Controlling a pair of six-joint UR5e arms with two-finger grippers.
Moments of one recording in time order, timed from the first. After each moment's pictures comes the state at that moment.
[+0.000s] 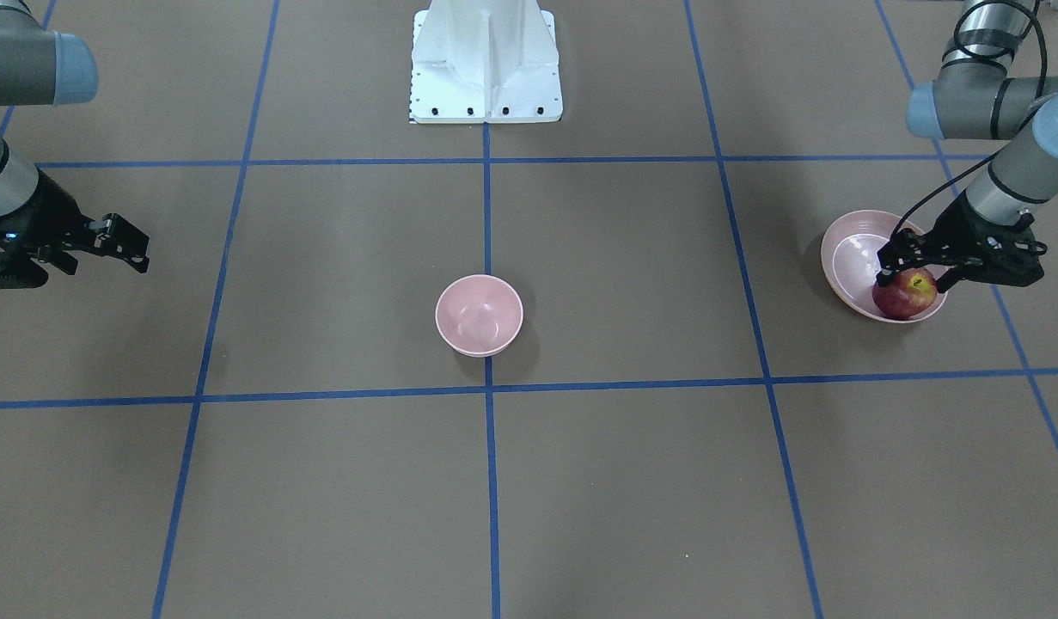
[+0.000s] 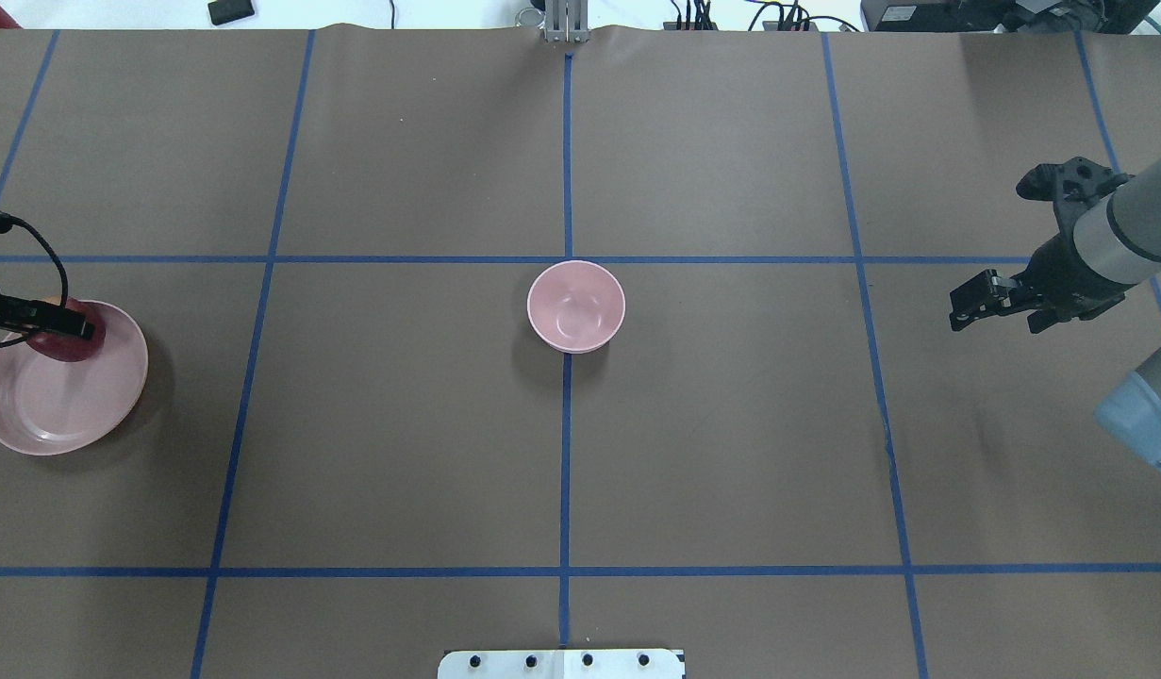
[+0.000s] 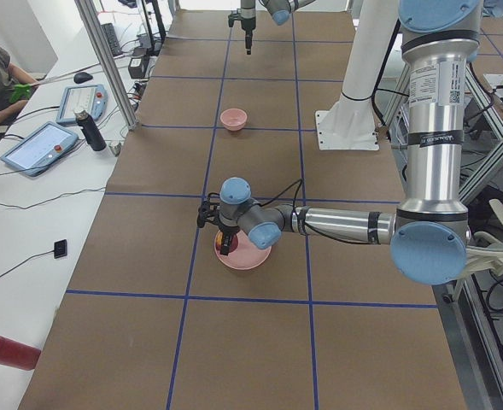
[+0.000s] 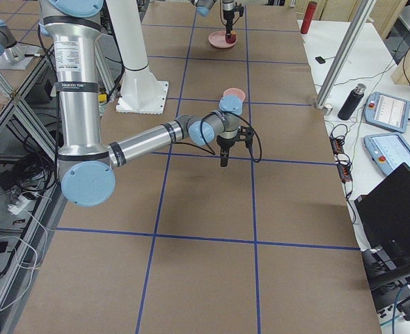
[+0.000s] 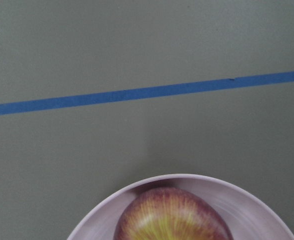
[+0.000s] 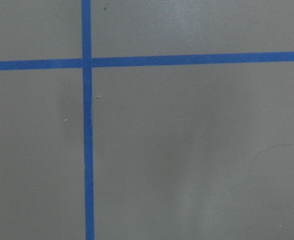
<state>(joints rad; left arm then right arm) -1.00 -1.52 -1.57 -2.30 -2.15 -0.71 0.97 -1.53 1.87 -1.38 2.22 0.81</state>
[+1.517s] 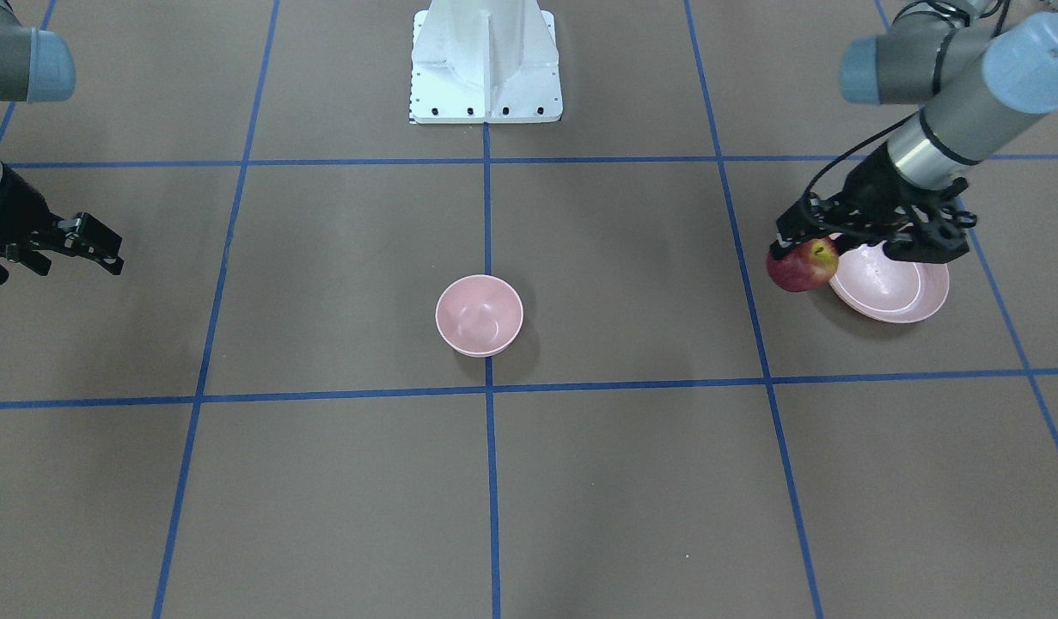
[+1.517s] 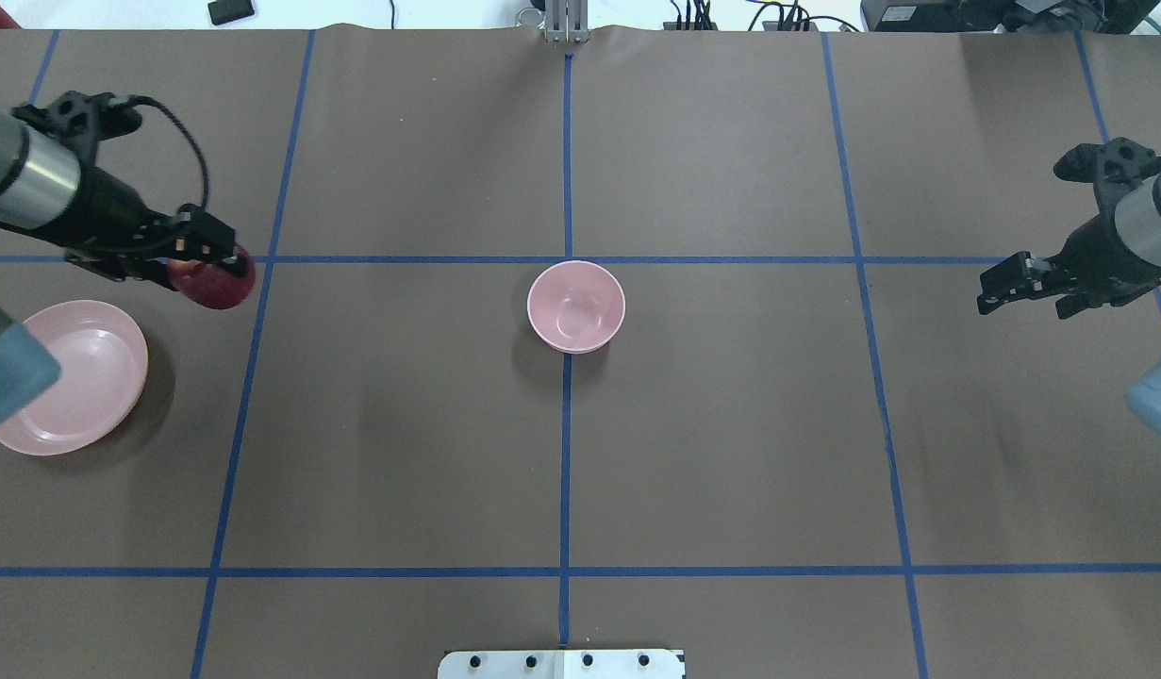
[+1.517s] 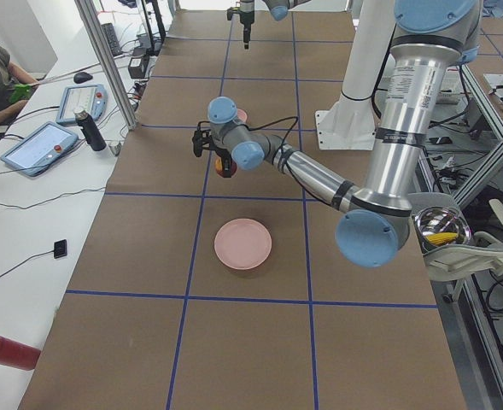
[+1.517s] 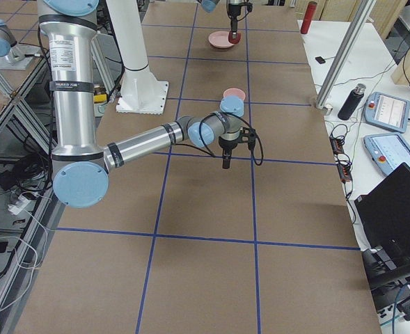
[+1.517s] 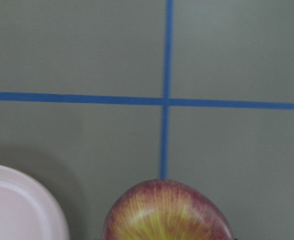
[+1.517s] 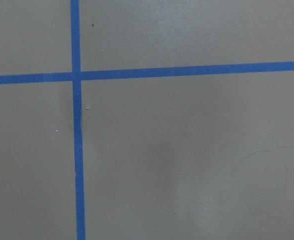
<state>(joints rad) -0.91 -1.85 -1.86 -1.87 -2.28 -1.14 1.04 -1.55 1.88 -1.38 2.25 0.76</state>
